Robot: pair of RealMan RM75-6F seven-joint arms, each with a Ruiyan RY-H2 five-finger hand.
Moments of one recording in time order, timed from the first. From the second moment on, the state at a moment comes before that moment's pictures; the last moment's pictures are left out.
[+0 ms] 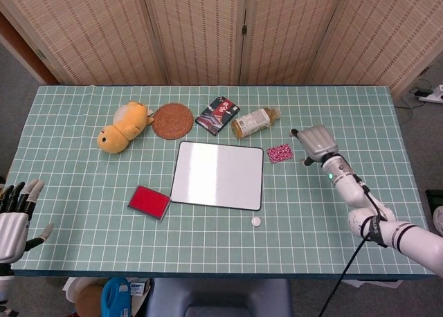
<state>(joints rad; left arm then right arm) -0.12 -1.12 -0.07 -1.61 1.48 1.51 0.15 0.87 -1.33 0.22 -1.20 -0.99 0.56 -0.33</state>
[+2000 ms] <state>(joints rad) -0.09 -1.12 -0.07 -1.55 1.44 1.49 0.12 1.14 -1.81 0.09 -0.44 -1.03 0.21 -0.22</state>
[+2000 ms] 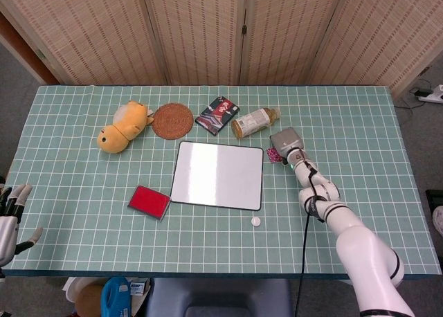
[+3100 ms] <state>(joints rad) -0.09 -1.13 -0.07 -1.54 1.43 1.48 0.11 1.11 -1.85 0.12 -0.40 -1.10 0.26 -0.24</state>
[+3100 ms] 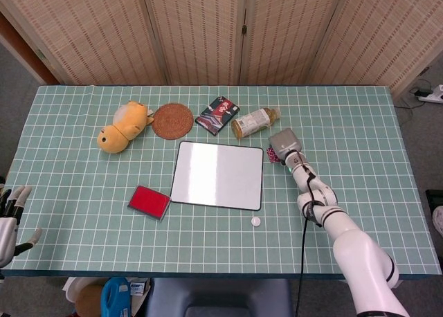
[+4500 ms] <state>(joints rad) -0.08 -1.12 -0.07 -1.56 1.44 1.50 0.12 1.19 -1.67 0.19 -0.90 -1.09 0.39 -0.29</state>
